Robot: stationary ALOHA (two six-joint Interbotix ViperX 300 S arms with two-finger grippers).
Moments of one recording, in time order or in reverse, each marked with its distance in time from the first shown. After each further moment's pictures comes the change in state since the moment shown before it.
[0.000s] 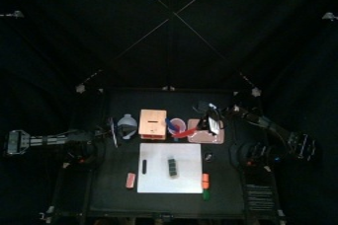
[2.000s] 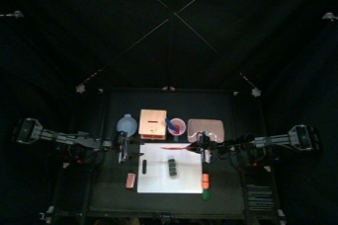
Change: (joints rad) left arm -0.310 0.225 -0.049 0.040 -0.031 0.002; right arm 0.506 -0.049 0.681 0.198 1.238 -0.279
